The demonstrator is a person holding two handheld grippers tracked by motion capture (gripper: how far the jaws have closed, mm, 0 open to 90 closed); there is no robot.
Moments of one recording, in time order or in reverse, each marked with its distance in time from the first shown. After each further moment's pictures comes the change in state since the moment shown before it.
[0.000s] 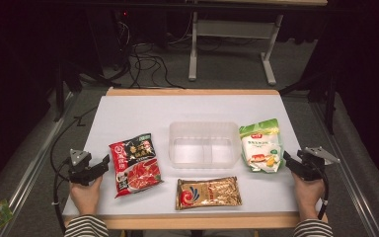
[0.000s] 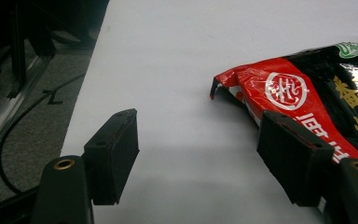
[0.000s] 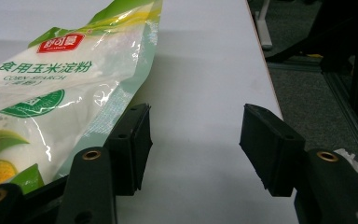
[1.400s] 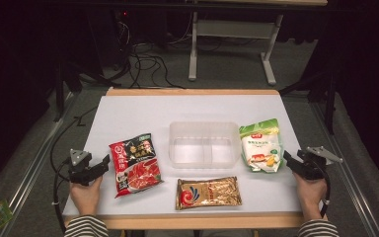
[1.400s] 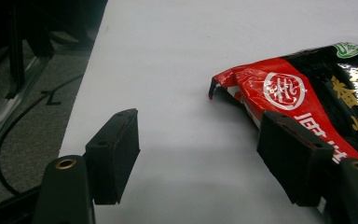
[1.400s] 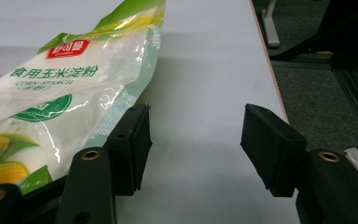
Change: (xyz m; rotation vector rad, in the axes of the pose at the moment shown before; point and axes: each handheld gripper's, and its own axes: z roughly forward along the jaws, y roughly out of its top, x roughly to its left) left arm 0.000 0.000 0.000 -0.004 -0.008 0.002; right arm -0.003 0.002 -0.002 -0.006 0.031 0.024
